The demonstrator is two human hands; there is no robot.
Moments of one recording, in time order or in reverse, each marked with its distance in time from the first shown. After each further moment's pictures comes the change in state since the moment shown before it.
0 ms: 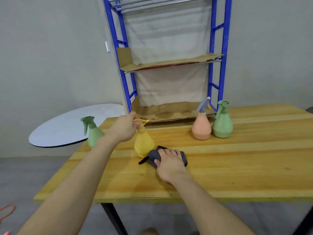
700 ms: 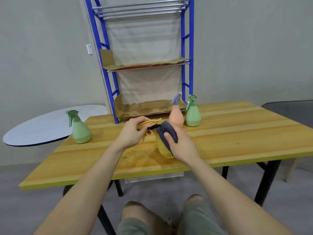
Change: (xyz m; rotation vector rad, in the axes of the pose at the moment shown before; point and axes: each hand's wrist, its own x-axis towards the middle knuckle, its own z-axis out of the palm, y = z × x) left_hand -0.104 0.091 0.031 -0.542 0.040 0.338; right_hand -0.110 0.058 -0.093 0.493 0.444 -0.009
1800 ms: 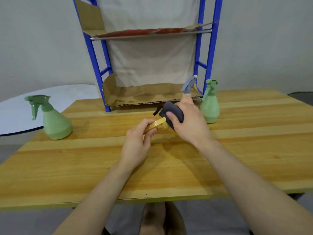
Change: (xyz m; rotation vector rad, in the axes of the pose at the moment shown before) left_hand 0.033 -0.082 0.090 -0.005 0.266 0.117; right_hand 0.125 0.060 0.027 -0.307 0.021 -0.071
